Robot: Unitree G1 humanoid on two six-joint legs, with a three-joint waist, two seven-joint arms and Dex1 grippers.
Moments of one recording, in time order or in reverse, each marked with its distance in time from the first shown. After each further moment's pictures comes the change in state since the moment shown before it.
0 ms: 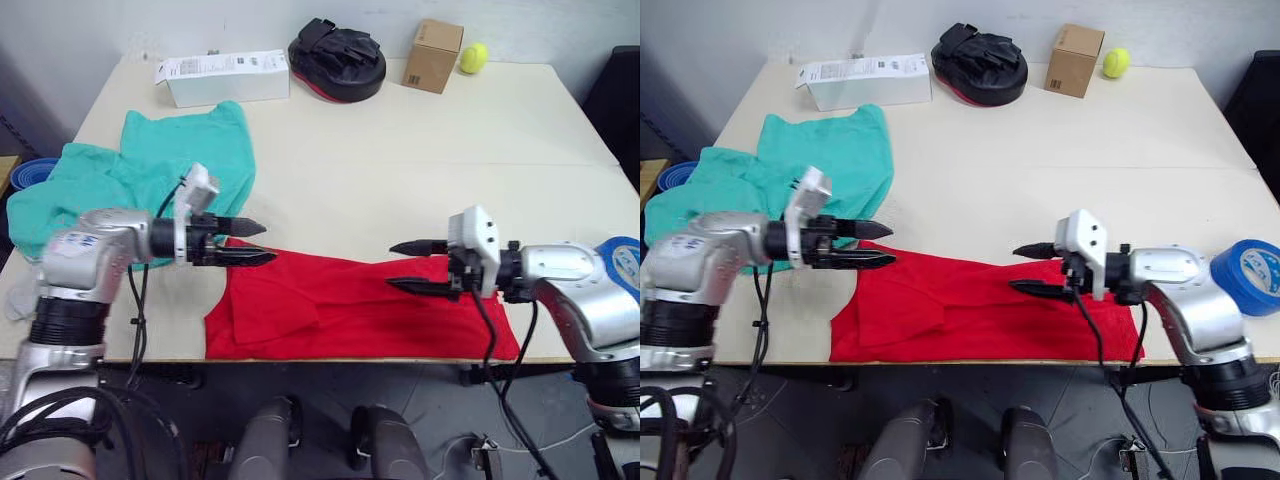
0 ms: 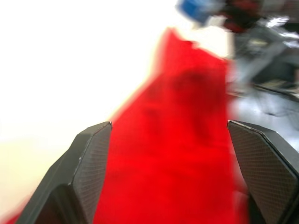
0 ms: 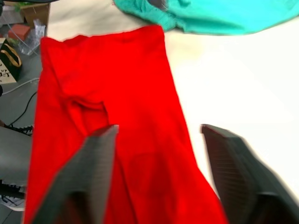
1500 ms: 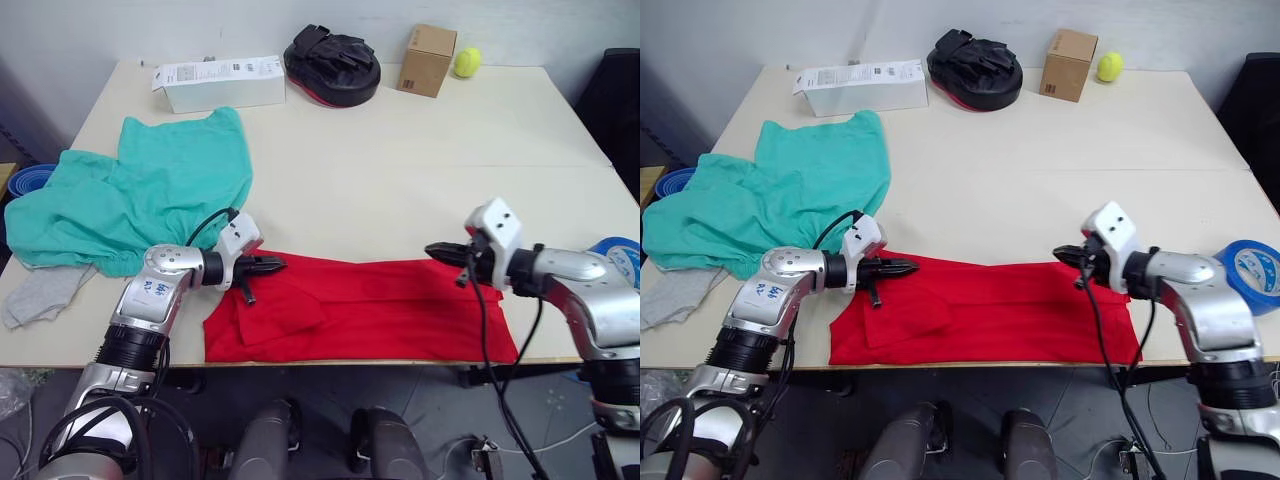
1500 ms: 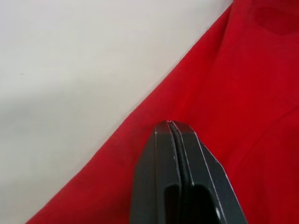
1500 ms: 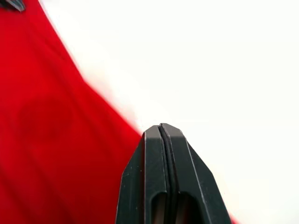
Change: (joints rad) left arm 0.116 -0.164 -0.097 0.040 0.276 -0.296 0.180; right arm 0.022 0.032 -0.072 0.081 -0.119 0.197 -0.236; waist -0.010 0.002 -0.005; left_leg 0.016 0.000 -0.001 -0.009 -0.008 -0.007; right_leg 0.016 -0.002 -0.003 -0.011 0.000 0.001
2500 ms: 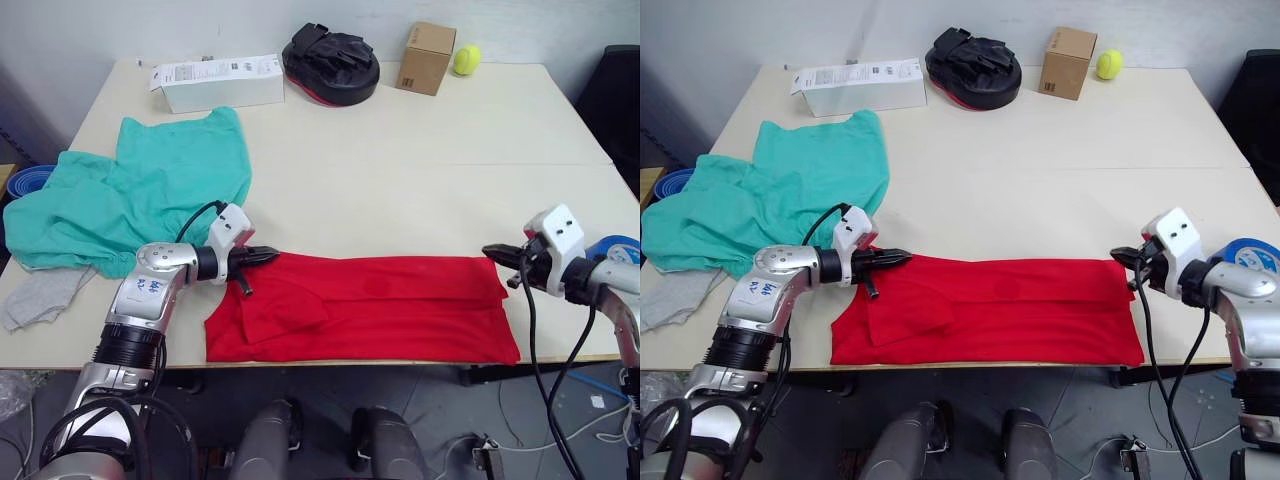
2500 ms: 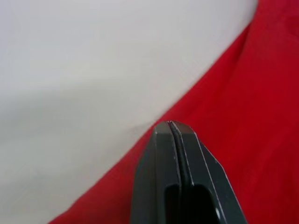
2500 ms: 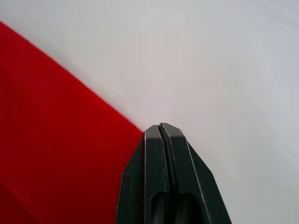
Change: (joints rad) left arm -0.005 -0.005 0.070 0.011 -0.020 0.008 0.054; right arm 0.093 -0.166 -0.194 0.179 0.023 -0.198 0.068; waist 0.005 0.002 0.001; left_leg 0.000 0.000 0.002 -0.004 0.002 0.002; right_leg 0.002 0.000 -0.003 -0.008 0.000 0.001
